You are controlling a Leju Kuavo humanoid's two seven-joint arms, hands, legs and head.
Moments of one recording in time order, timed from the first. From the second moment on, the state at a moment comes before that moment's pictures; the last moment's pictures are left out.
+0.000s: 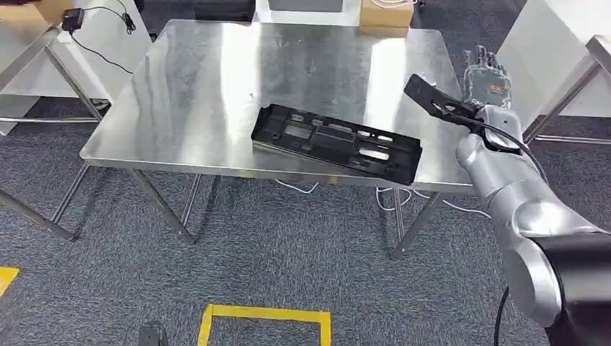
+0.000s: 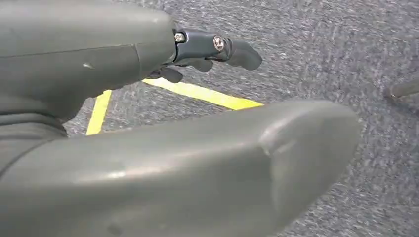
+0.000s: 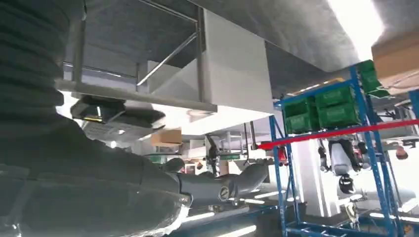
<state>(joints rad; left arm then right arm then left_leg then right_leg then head) -0.12 -0.16 0.64 -0.20 -0.33 0.42 -0.47 -1.19 -0.13 0.29 -0.28 1.35 -0.25 0.05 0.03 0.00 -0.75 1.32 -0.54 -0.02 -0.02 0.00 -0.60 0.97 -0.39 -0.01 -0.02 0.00</state>
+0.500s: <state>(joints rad) -0.12 -0.17 0.64 -0.20 -0.33 0.42 -0.47 -1.18 -0.16 0.26 -0.28 1.36 -0.30 0.15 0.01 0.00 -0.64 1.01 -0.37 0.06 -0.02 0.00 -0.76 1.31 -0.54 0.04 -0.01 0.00</state>
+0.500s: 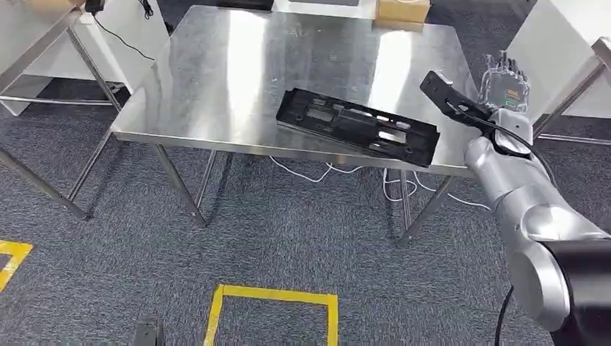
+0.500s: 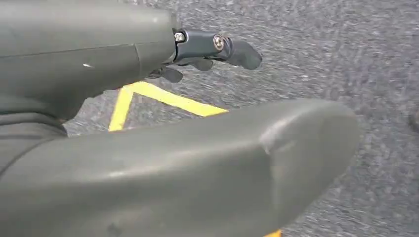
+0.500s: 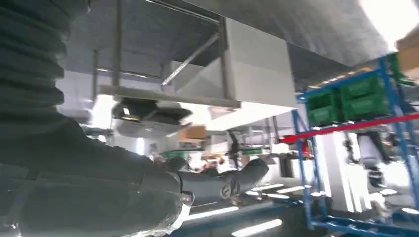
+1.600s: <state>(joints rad) -0.14 -0.18 0.66 -0.20 -0.34 0.40 -0.47 -0.67 -0.22 0.02 -0.28 1.17 -0.64 0.15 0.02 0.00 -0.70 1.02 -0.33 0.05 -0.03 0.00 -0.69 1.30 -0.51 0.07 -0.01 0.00</state>
